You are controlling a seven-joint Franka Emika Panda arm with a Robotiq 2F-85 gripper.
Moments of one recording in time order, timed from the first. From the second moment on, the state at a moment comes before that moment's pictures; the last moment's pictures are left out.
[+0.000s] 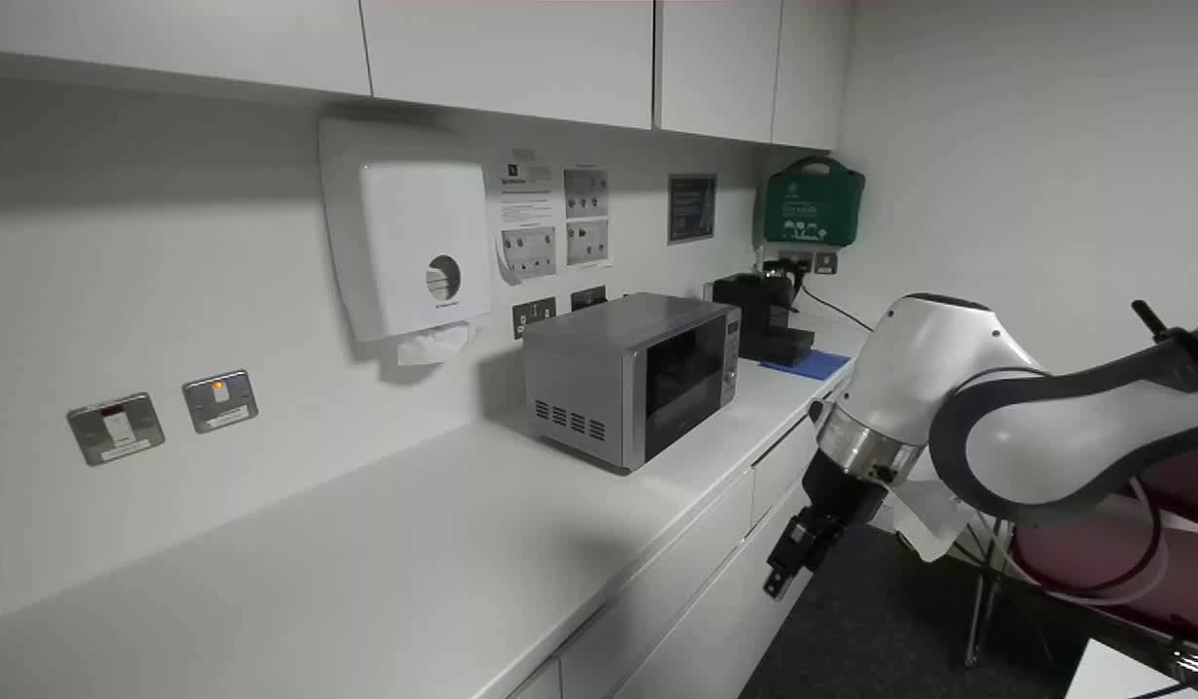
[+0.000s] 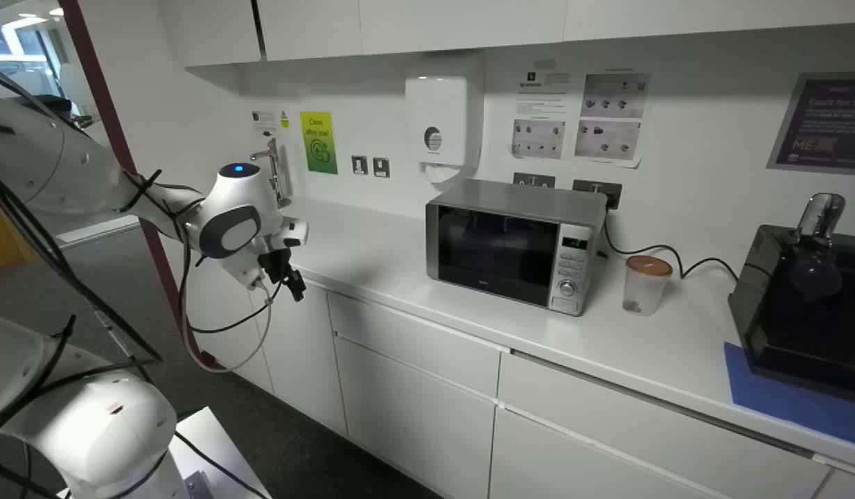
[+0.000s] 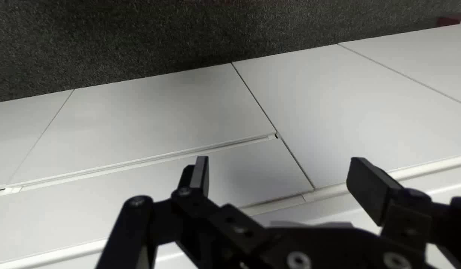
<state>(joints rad) 0.28 -0.51 0.21 -2.74 0.34 2.54 0.14</state>
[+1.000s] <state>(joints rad) 0.22 -0.51 0.13 -2.74 0.37 2.64 0.22</state>
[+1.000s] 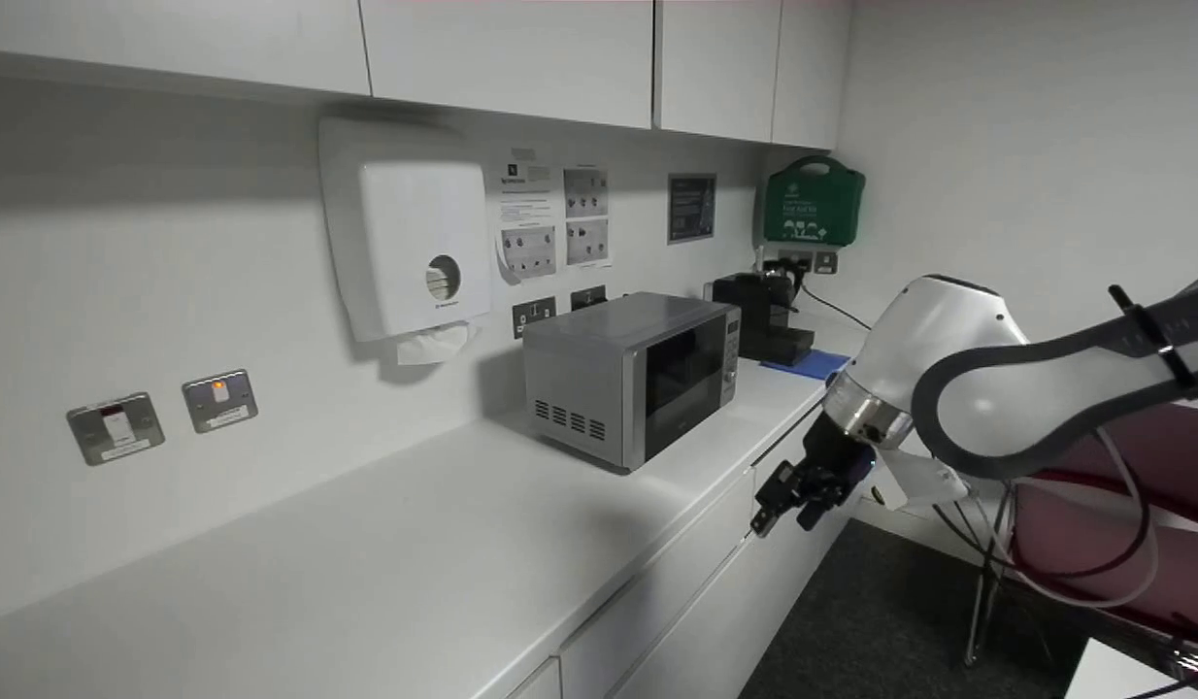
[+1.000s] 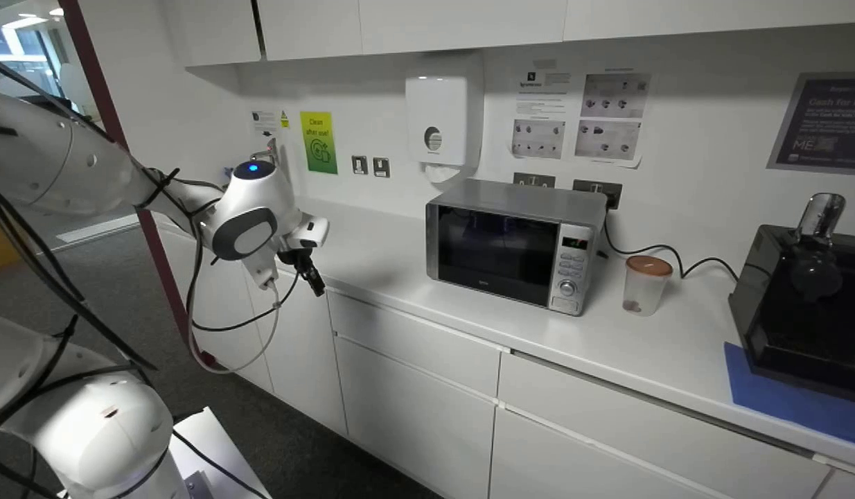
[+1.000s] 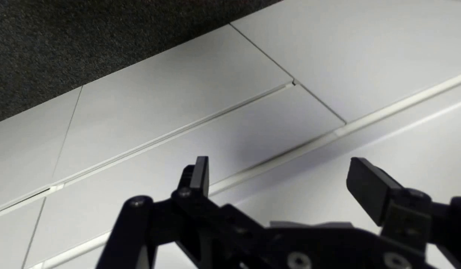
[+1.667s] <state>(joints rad) 0.13 -0.51 -0.06 -2.72 0.53 2.76 0.26</state>
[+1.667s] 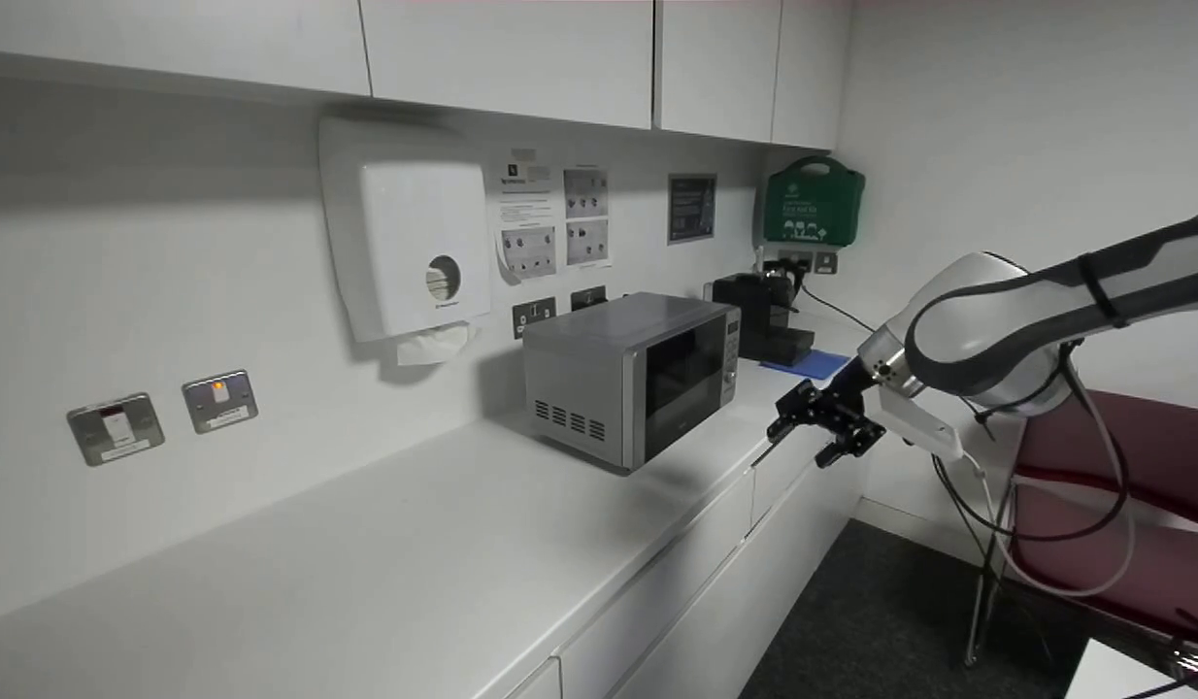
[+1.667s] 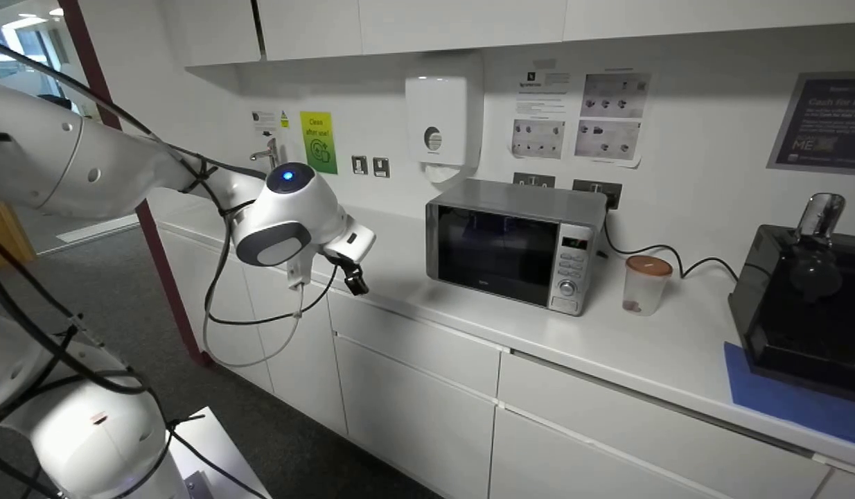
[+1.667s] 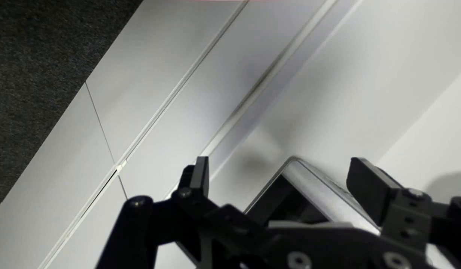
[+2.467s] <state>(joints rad) 0.13 -0.51 -0.07 -2.71 0.56 2.77 0.27</state>
